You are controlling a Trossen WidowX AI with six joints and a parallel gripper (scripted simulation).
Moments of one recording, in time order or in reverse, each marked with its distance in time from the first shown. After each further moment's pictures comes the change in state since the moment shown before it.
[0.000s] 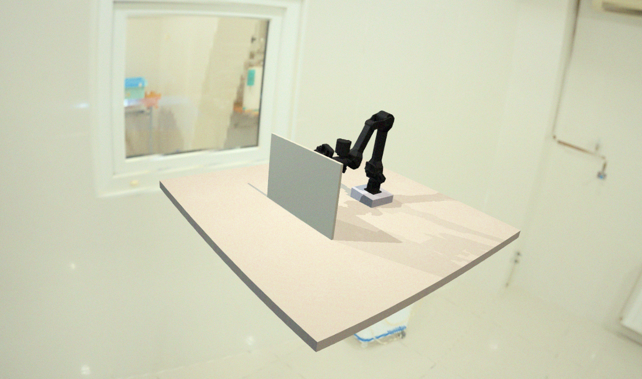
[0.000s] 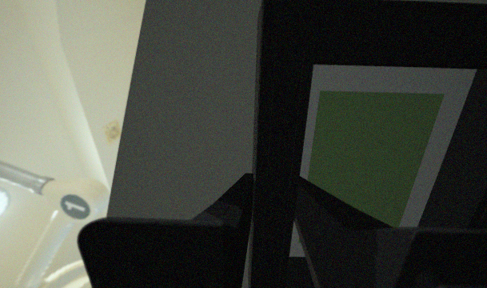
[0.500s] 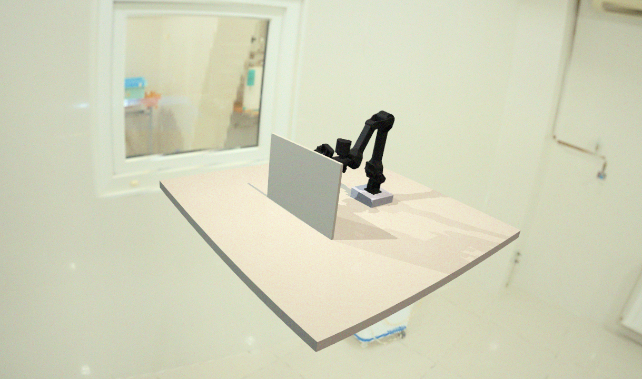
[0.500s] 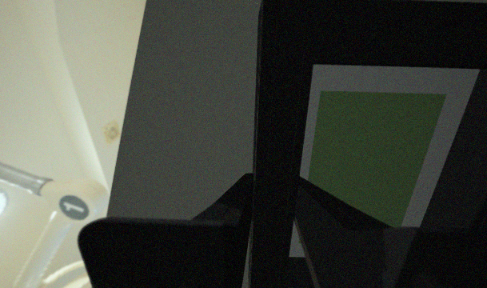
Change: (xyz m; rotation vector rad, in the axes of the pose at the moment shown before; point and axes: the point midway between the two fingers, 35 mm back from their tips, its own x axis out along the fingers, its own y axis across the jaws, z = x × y) arm 0.000 0.001 0.000 0.000 -0.002 -0.003
